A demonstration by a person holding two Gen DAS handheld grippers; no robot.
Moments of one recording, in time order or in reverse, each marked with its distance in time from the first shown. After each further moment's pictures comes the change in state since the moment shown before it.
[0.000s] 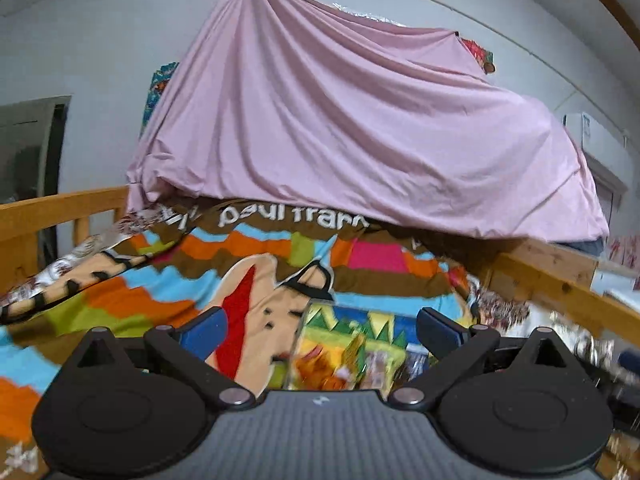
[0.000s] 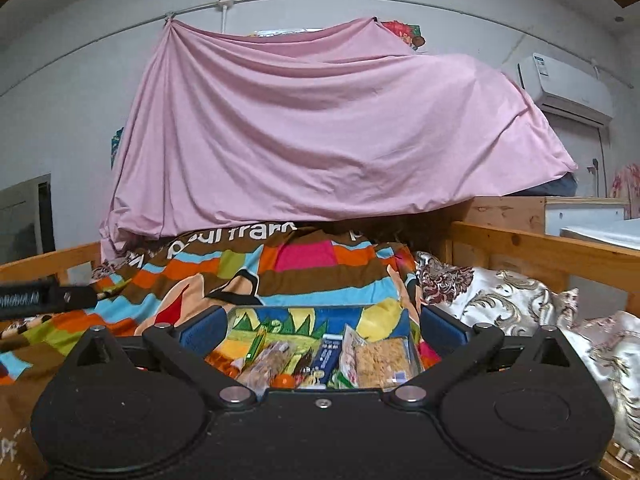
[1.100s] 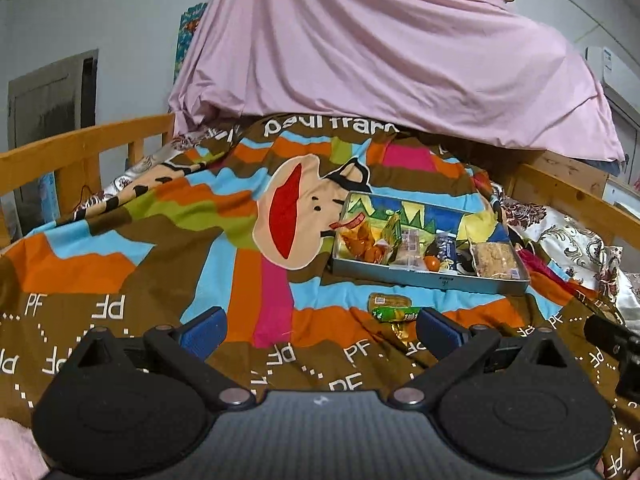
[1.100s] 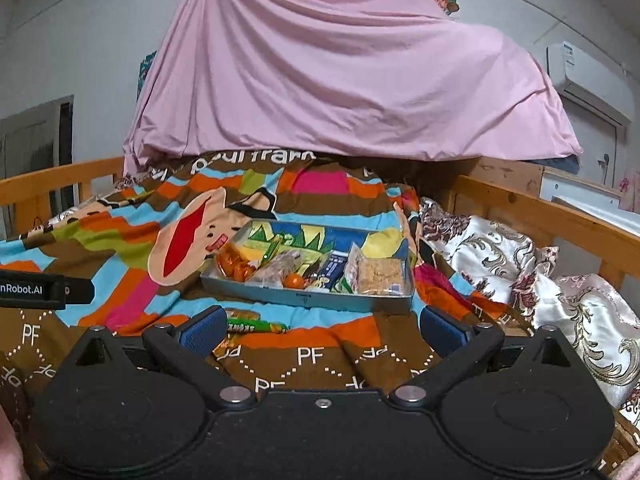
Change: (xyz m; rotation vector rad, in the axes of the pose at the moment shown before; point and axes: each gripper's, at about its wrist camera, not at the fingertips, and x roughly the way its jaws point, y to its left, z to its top) left arm -0.078 0.019 -0.059 0.022 0.240 0.095; right arm -0.061 0.023 -0.039 -0.129 0.191 0.007
